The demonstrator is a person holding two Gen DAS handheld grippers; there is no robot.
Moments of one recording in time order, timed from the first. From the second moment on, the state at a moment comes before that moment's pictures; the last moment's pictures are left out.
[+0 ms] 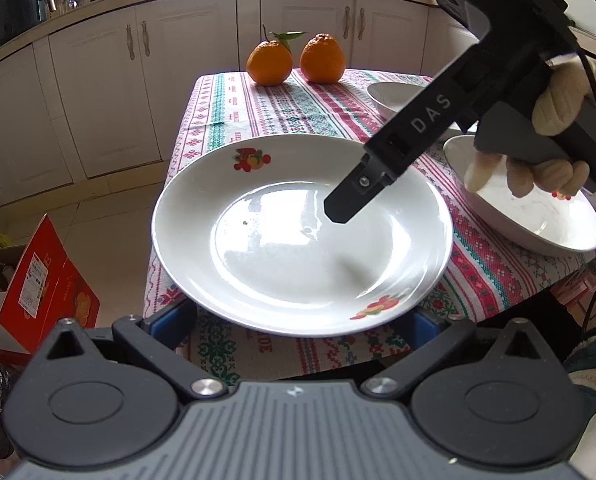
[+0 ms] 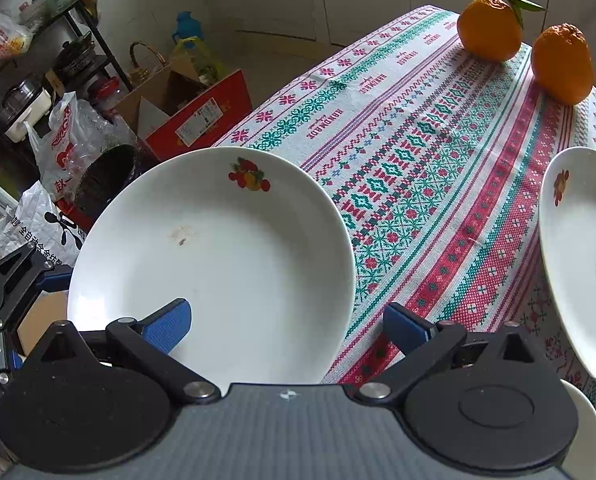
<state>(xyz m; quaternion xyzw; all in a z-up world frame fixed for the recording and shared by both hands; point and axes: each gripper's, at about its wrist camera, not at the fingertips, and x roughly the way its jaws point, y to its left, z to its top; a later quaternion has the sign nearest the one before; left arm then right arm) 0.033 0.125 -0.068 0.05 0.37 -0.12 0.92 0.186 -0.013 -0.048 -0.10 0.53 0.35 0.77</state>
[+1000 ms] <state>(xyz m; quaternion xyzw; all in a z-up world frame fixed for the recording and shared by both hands) 0.024 0.135 -0.073 0.05 0.32 -0.15 0.93 0.196 -0.011 -0.042 -0.09 0.51 0.42 0.75</state>
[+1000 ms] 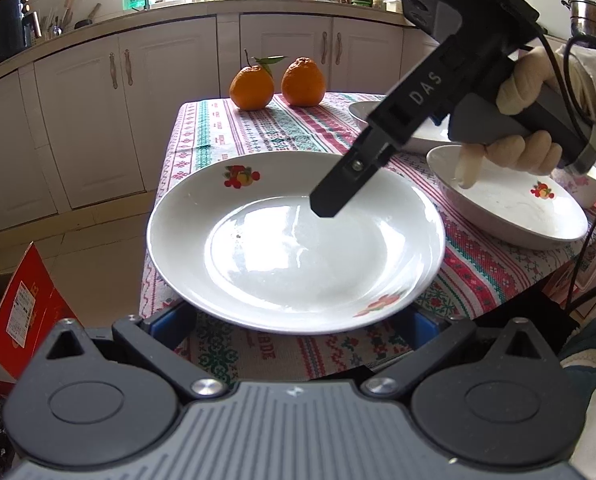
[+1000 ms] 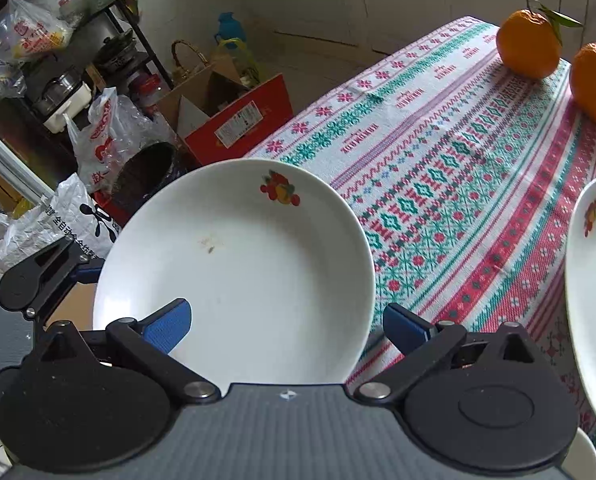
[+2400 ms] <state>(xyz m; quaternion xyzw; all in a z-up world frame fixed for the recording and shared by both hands) 0.045 0.142 -0.067 0.08 0.34 -0.20 0.91 0.237 0.003 -0.041 -0.05 0.52 0.49 0.70</state>
